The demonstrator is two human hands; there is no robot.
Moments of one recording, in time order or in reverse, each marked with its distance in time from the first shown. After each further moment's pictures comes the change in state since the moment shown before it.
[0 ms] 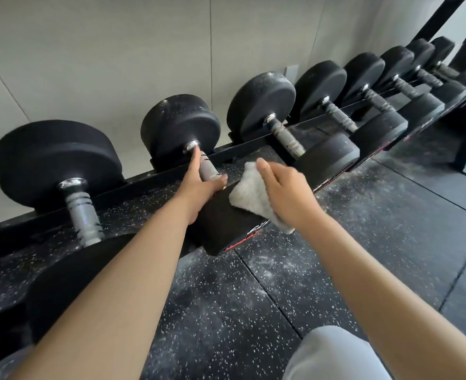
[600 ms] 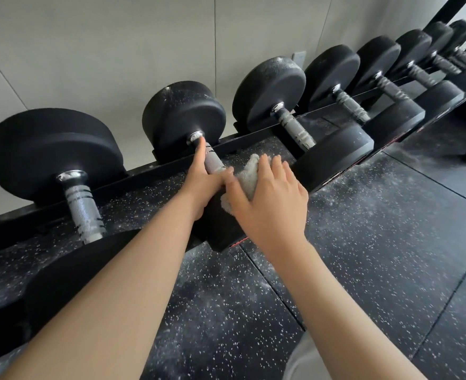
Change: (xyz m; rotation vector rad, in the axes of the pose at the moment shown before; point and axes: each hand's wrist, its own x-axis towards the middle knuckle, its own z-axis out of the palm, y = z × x) left_hand -0.009 0.007 0.003 0.006 -0.010 0.011; right_hand -0.035 -0.035 0.040 -0.396 0.203 0.002
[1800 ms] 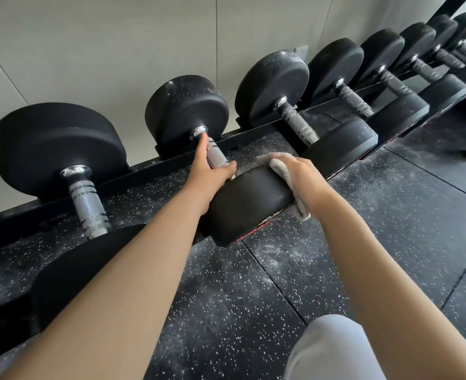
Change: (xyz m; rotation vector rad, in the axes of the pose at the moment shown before) left_hand 0.002 -0.002 0.004 -0.056 0.096 -0.026; right_hand 0.055 0.050 -0.011 0.796 -0.432 0.301
